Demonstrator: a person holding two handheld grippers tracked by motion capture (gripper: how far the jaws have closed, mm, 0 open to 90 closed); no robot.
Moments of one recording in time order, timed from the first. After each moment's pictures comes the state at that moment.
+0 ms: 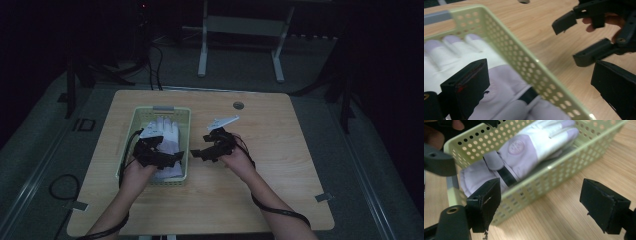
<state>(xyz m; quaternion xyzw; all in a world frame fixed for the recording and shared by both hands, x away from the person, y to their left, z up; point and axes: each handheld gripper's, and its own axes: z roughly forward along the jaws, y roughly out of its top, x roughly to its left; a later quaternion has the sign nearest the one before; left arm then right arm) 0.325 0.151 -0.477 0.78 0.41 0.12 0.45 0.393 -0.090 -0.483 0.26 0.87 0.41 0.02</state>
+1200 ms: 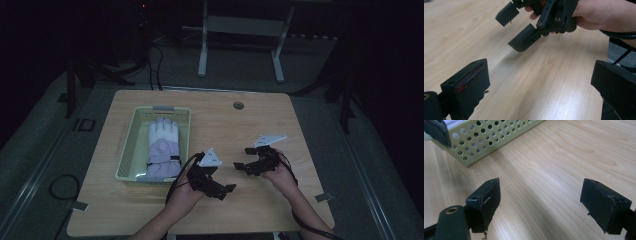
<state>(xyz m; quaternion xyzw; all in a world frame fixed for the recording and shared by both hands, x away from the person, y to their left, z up) 0.286 0.012 -0.494 0.84 0.27 0.05 0.47 0.368 -0.226 -0.515 0.30 0.86 0.41 0.06</state>
